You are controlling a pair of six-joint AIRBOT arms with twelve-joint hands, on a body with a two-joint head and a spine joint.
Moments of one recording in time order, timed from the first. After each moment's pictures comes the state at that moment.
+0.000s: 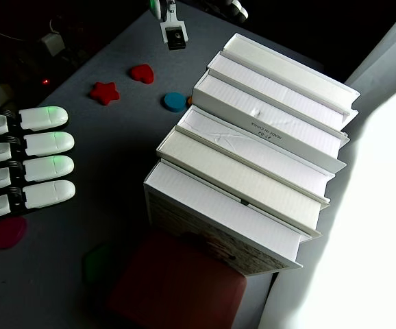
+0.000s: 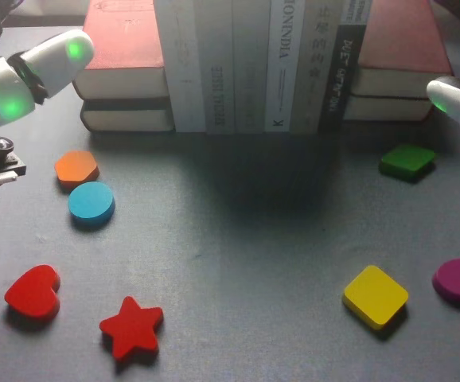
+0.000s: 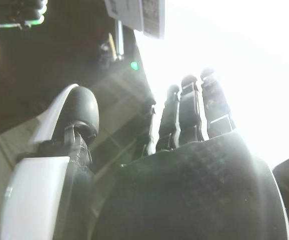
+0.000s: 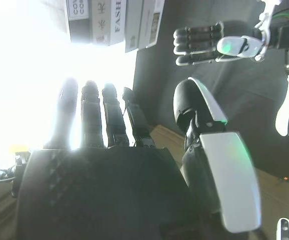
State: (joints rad) left arm 0.94 -1.07 1.37 -0.06 -1.37 0.13; right arm -0.90 -0.81 1.05 0.00 1.07 -0.67
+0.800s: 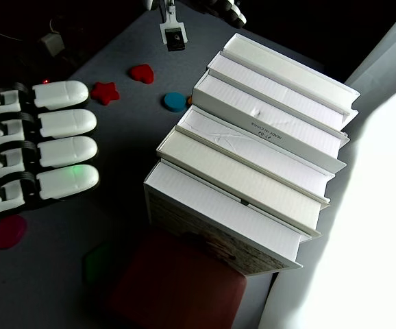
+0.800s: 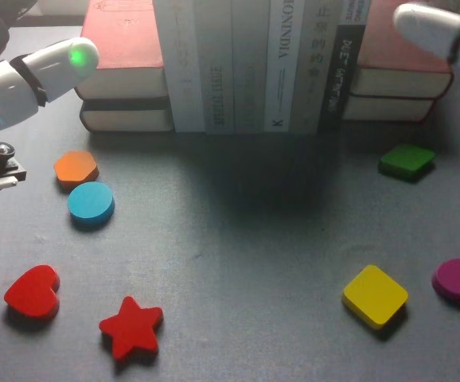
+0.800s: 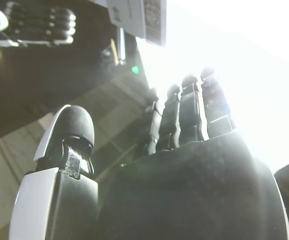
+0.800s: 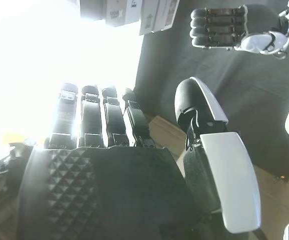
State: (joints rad) left arm 0.94 -1.07 1.37 -0.04 -1.34 0.13; right arm -0.65 -0.89 1.16 -0.06 0.90 -0.68
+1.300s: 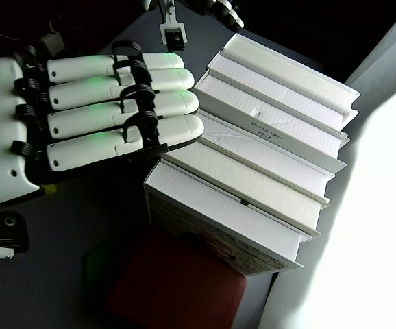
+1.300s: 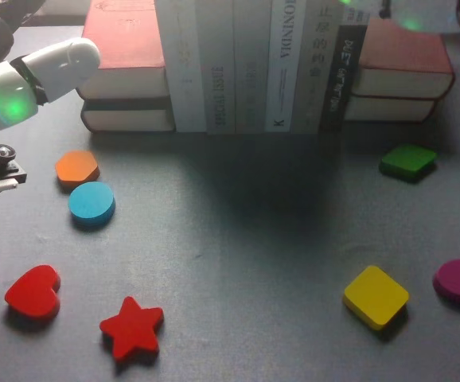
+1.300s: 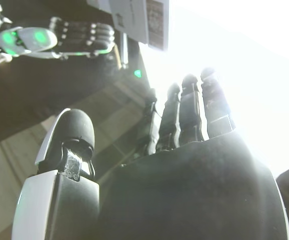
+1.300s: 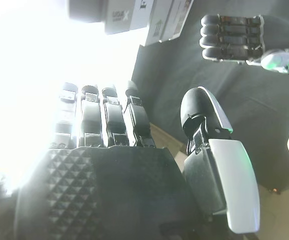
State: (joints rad) left arm 0.94 -1.08 1.38 -0.03 -1.32 0.13; right arm -0.44 -1.01 1.25 -0.14 0.65 -0.75
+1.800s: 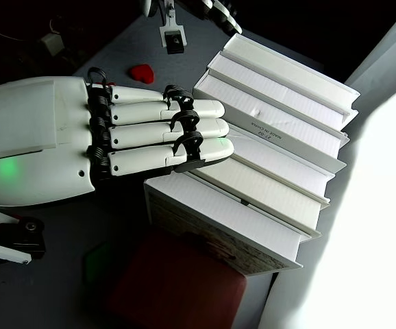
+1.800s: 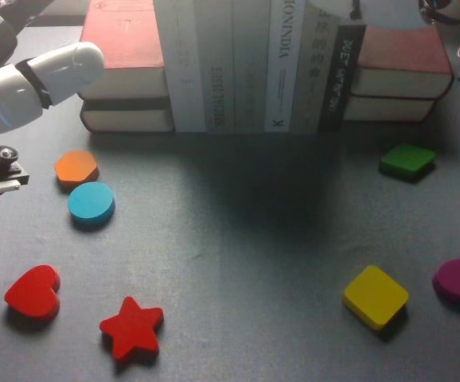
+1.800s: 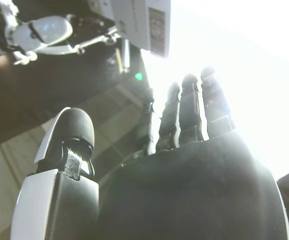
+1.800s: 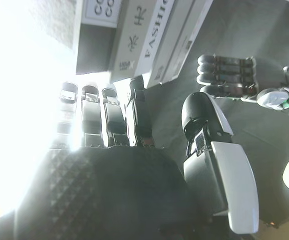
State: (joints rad) left arm 0.94 -1.08 1.39 -0.03 -1.32 0.13; right arm -0.40 -1.06 1.28 -0.15 0.51 -0.80
